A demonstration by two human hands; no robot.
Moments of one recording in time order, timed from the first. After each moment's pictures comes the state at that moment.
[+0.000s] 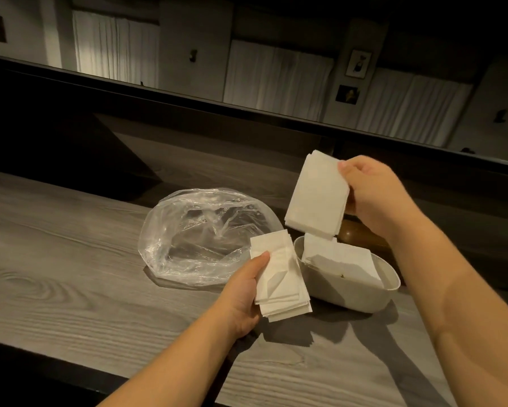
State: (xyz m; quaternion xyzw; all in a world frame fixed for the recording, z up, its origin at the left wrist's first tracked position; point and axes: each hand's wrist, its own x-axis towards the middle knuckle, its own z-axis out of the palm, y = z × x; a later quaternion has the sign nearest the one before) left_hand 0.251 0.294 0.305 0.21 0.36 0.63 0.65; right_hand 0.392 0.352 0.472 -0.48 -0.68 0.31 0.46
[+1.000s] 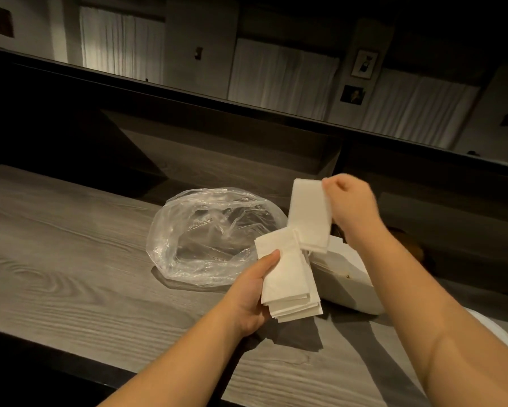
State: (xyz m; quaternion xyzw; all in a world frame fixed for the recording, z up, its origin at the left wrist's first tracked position) left_hand 0.251 0.290 0.307 0.22 0.31 0.62 0.69; right_hand 0.363 0.364 0.437 -0.49 -0.69 0.22 0.48
